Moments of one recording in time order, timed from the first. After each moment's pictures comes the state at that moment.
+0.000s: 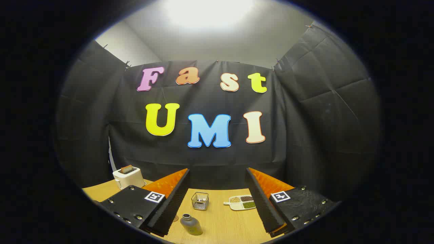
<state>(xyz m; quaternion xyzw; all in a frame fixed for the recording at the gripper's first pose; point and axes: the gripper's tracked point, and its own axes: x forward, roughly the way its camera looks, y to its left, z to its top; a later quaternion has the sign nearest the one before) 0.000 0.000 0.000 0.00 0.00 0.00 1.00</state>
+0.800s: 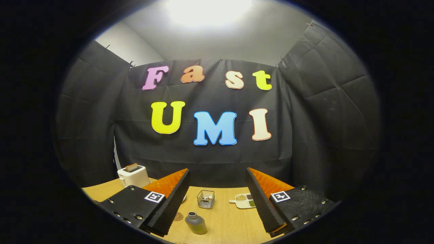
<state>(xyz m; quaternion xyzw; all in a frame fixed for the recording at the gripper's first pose) 0.002 0.017 -0.019 0.01 0.00 0.03 1.00</state>
